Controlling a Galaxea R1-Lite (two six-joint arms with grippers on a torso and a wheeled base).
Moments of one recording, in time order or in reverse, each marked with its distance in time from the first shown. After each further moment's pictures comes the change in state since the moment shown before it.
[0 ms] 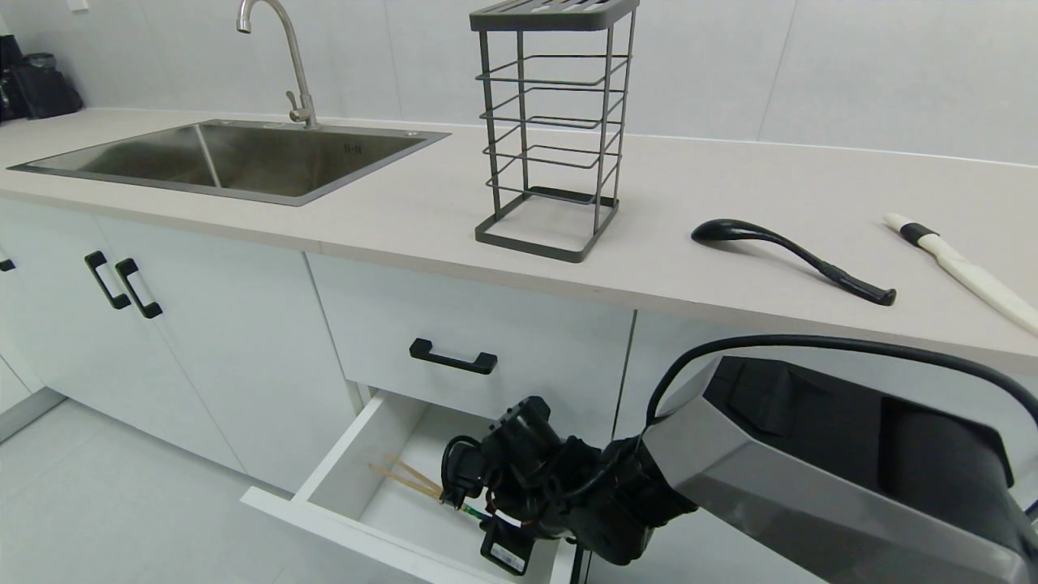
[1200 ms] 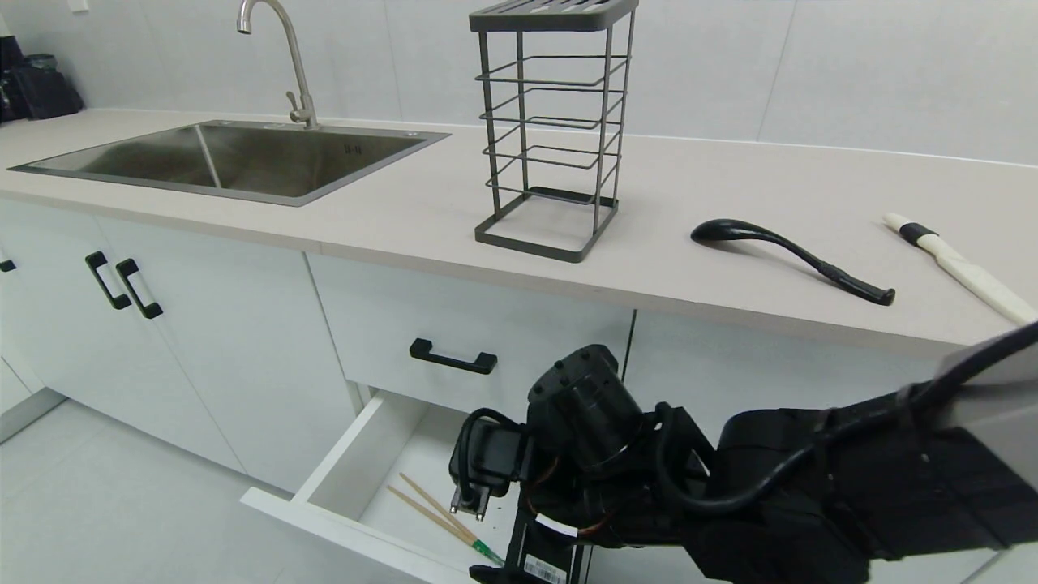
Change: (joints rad) left arm 0.000 0.000 0.000 0.000 0.000 0.000; right arm 0.067 -0.462 0.226 0.085 0.010 -0.051
